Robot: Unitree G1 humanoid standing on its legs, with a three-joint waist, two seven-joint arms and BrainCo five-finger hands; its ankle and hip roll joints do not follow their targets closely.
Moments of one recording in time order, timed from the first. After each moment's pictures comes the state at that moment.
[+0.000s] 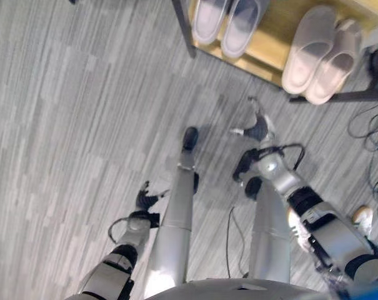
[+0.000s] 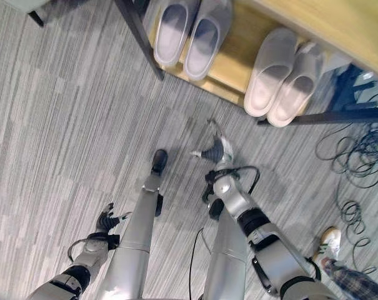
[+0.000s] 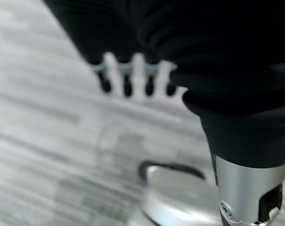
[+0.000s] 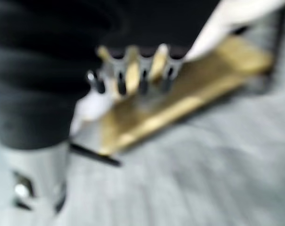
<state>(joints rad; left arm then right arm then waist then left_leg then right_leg) -0.24 0.25 -0.25 1.19 -0.35 -0.27 0.26 -0.45 -0.21 0.36 0.74 -0.14 -0.13 -0.48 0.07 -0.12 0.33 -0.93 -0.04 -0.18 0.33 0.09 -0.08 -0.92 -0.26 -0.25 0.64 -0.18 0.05</state>
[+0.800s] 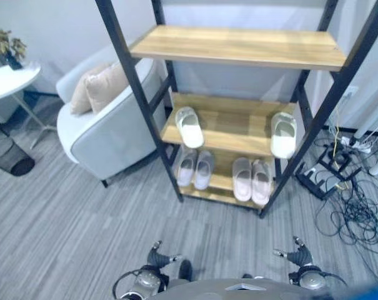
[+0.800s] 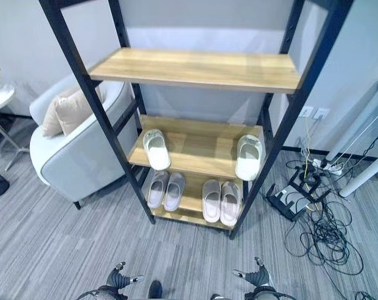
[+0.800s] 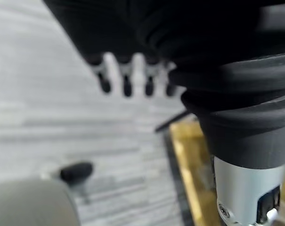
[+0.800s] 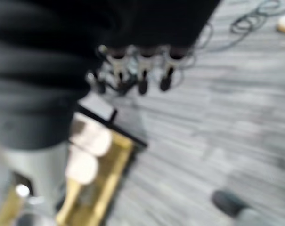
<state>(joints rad) -0.01 0.13 -0.31 1.28 0.00 -0.20 0.27 0.09 -0.28 0.20 0.97 0.02 -0.14 -0.29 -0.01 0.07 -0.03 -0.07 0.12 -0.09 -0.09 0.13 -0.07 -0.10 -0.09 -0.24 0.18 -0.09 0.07</state>
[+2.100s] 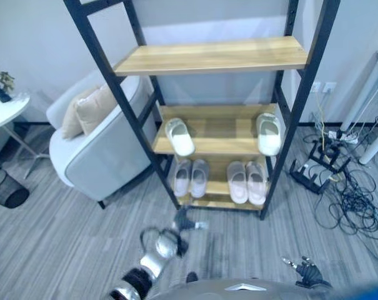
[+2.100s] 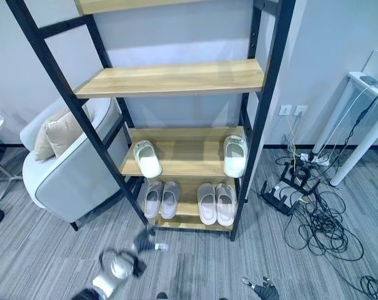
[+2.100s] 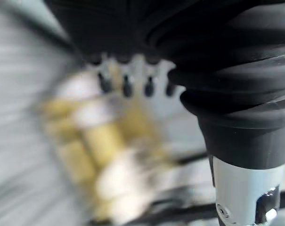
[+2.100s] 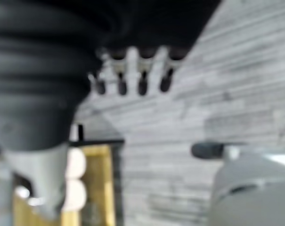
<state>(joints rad) -0.17 0.26 -0.53 0.57 -0.01 -0.15 0.17 0.13 -0.28 0.11 1.05 0.35 -0.13 -0.14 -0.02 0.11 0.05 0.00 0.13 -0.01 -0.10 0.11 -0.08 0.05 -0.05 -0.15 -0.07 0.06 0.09</state>
